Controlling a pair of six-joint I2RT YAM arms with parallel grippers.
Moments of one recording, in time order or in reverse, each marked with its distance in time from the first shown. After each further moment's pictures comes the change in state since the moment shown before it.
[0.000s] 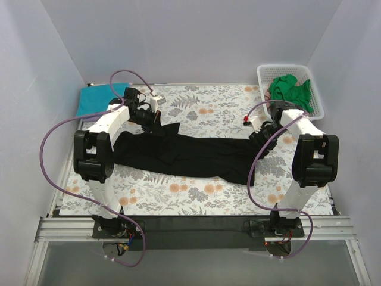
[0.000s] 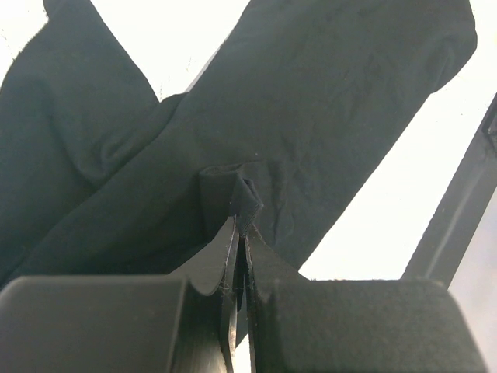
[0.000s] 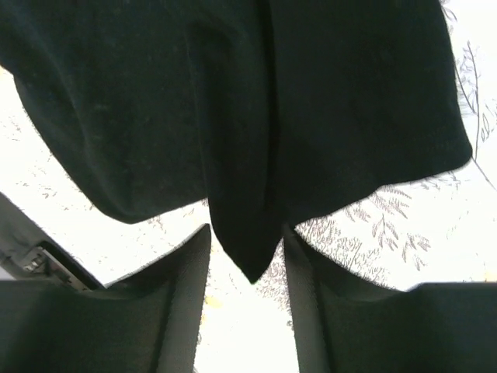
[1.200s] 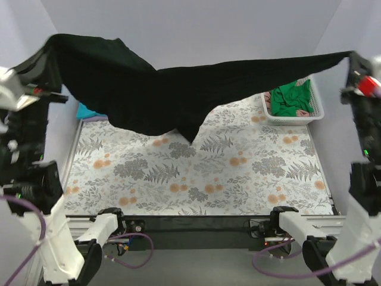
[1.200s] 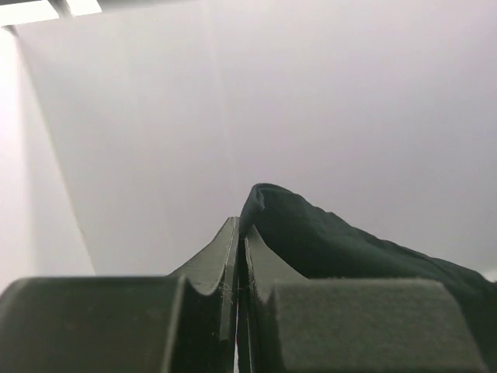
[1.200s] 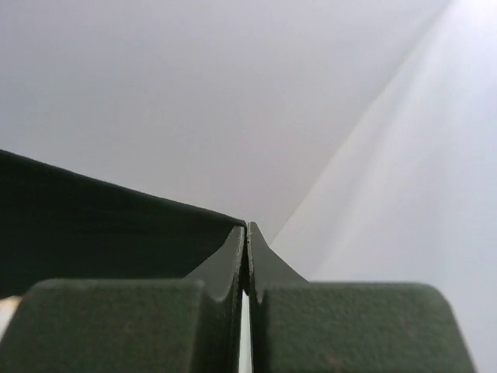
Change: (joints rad) left arm 0.218 -0.888 0.369 0.535 -0.542 -0.405; right arm 0.013 -0.707 0.683 0.479 0.263 0.389
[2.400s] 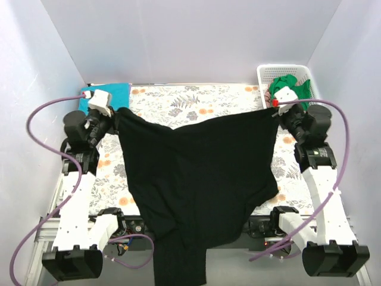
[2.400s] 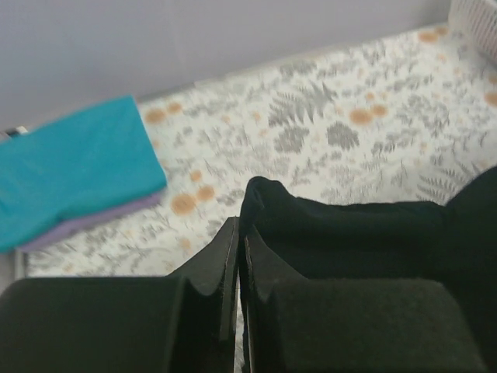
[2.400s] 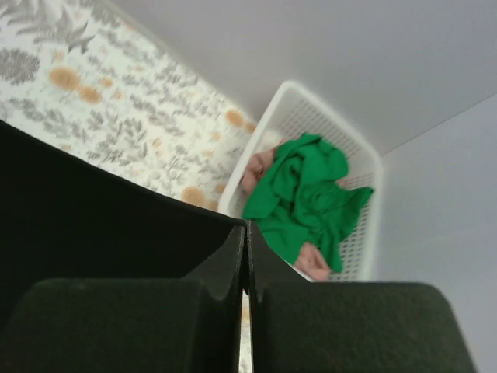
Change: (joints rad) left arm 0.000 -0.124 -0.819 -0.014 0.114 0.116; right arm -0.001 -0.166 -0.947 0.371 -0.099 -0.124
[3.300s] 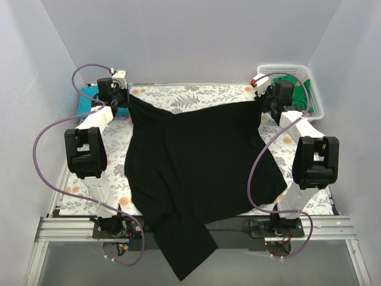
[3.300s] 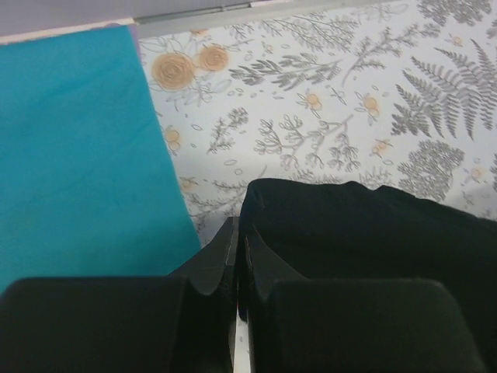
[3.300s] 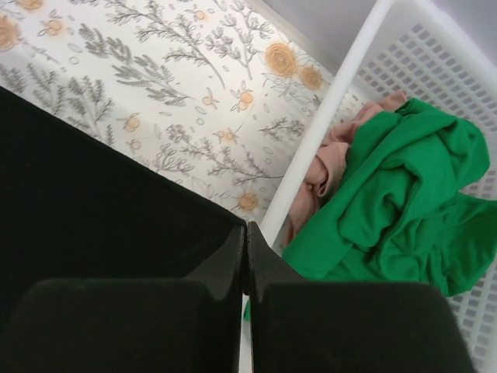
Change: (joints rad) left arm -0.005 1.047 0.399 0.256 -0.086 -0.027; right arm 0.008 0.826 0.209 0.226 0.033 0.007
